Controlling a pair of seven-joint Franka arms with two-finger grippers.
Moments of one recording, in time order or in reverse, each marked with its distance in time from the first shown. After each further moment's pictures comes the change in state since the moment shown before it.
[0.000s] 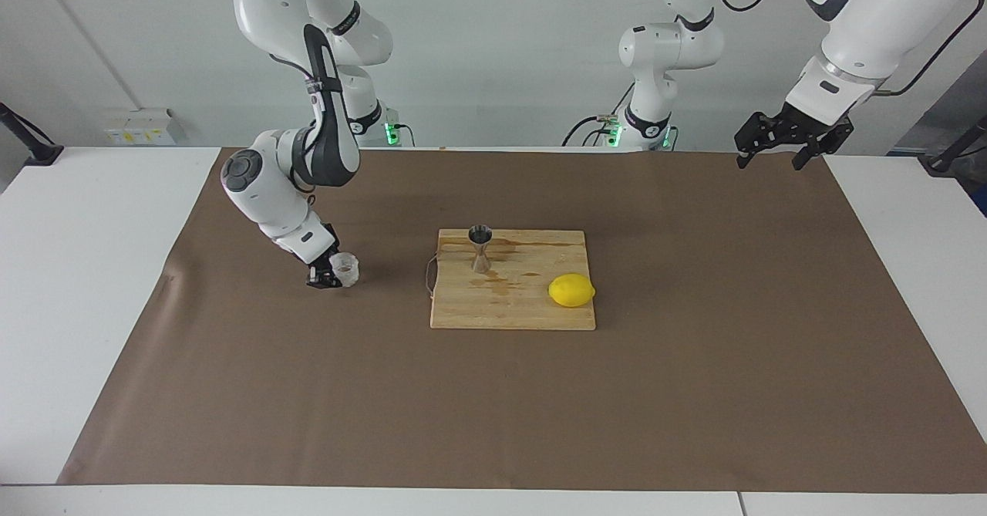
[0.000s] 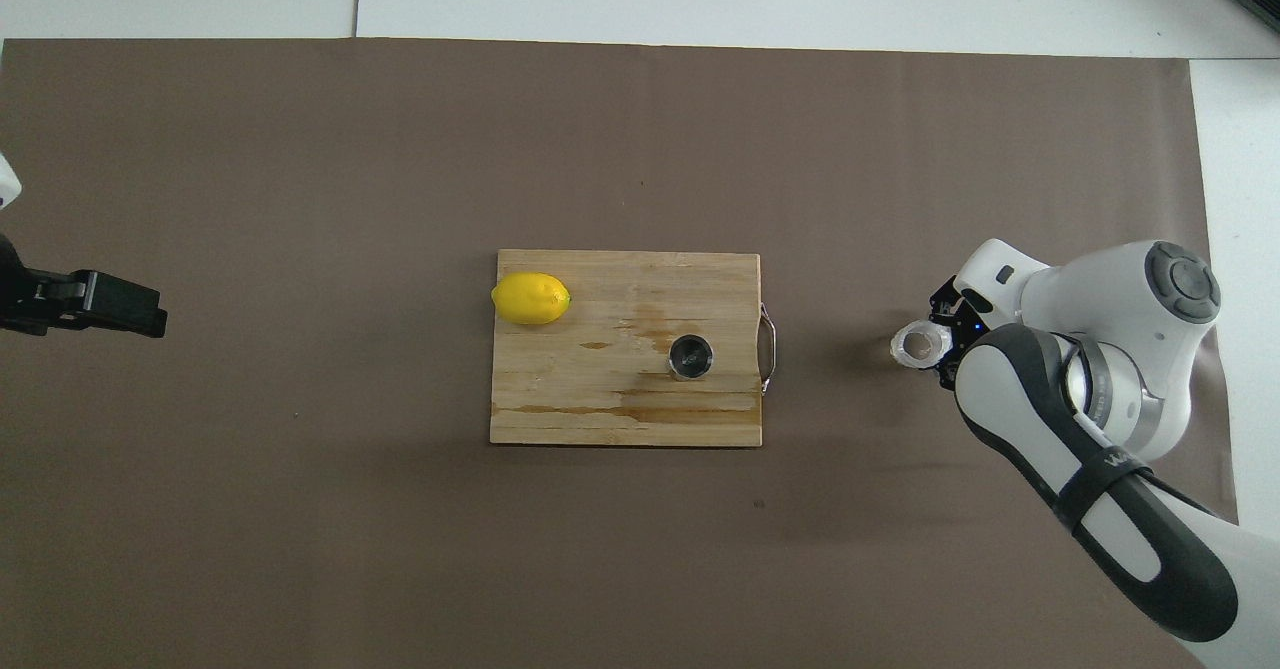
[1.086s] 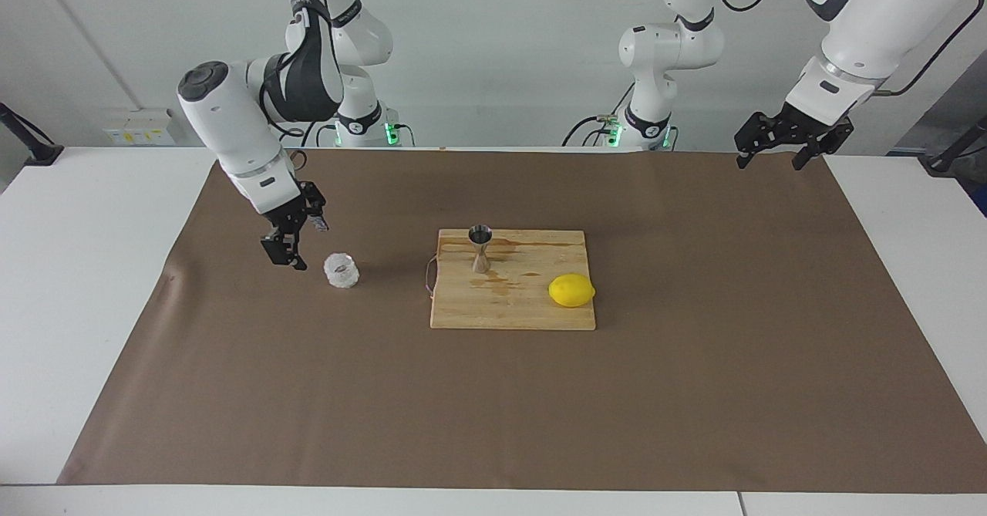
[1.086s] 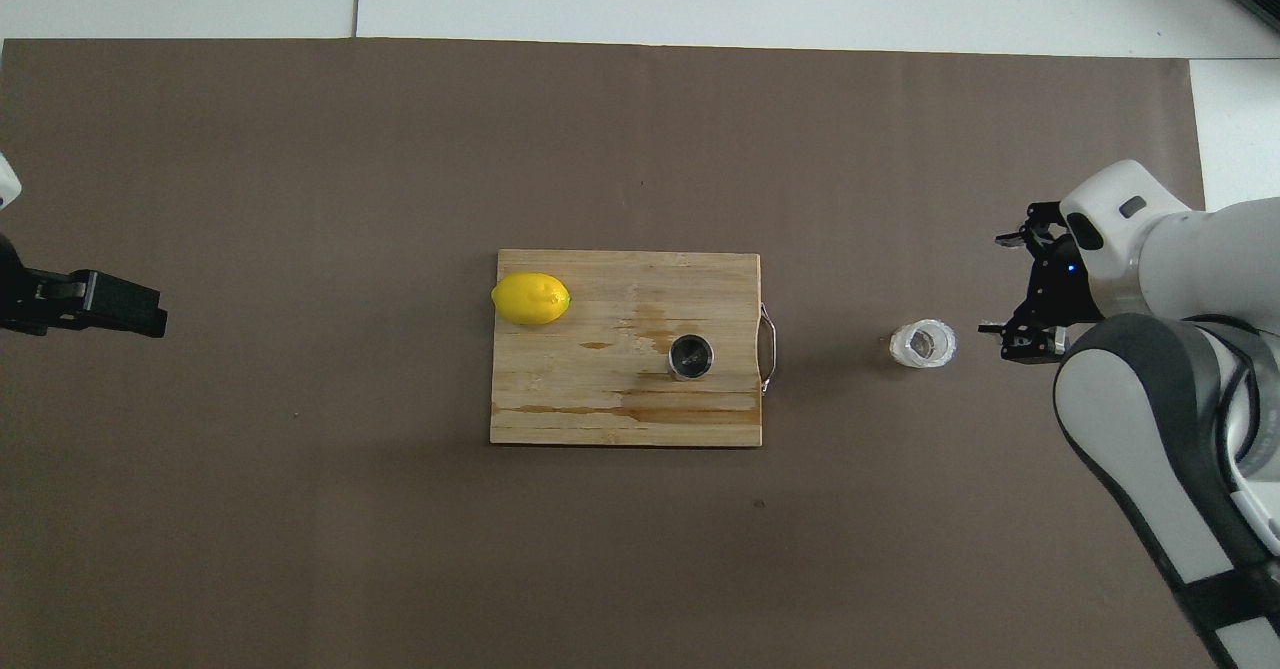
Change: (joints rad) left arm 0.000 0.000 0.000 0.000 0.000 0.000 0.000; right arm 0.001 -0.216 0.004 0.176 -0.097 -0.176 0.397
